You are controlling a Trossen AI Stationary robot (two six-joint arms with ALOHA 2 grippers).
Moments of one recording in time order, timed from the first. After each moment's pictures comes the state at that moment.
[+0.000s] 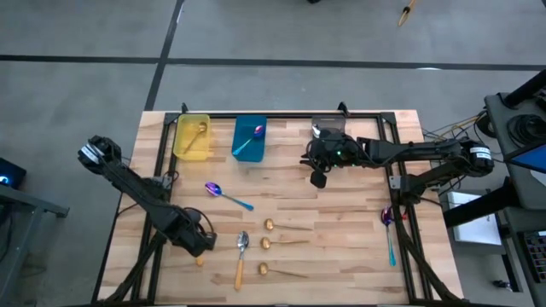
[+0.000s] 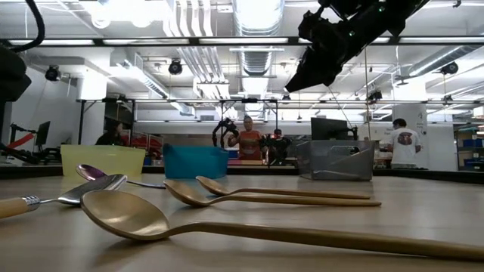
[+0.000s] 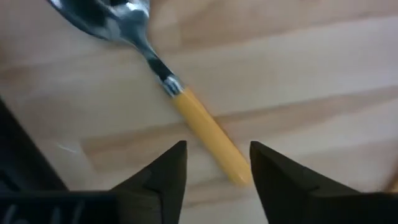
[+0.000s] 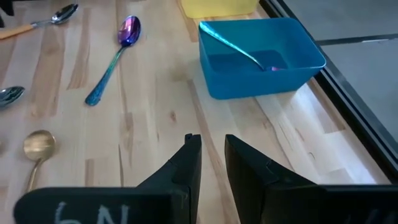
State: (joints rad) left arm -0.72 1.37 0.73 -0.75 0.13 -2.14; right arm -0.18 1.29 0.86 -0.15 0.06 -0.02
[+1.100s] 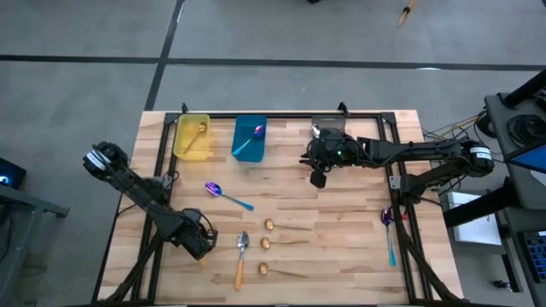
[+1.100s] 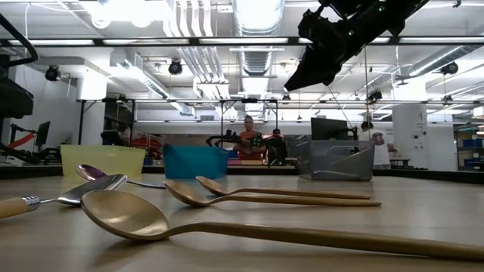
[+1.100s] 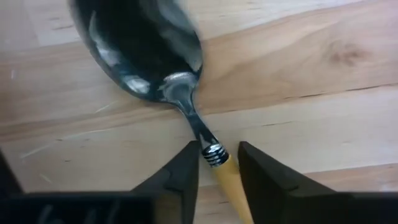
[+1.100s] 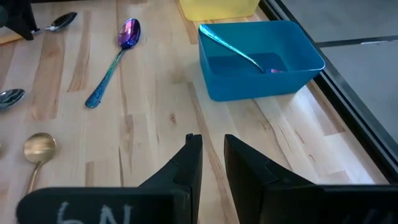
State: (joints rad) left arm -0.74 1.50 0.70 -0.74 0.02 -2.17; right arm -0.18 1.29 0.86 -0.14 0.06 -0.02
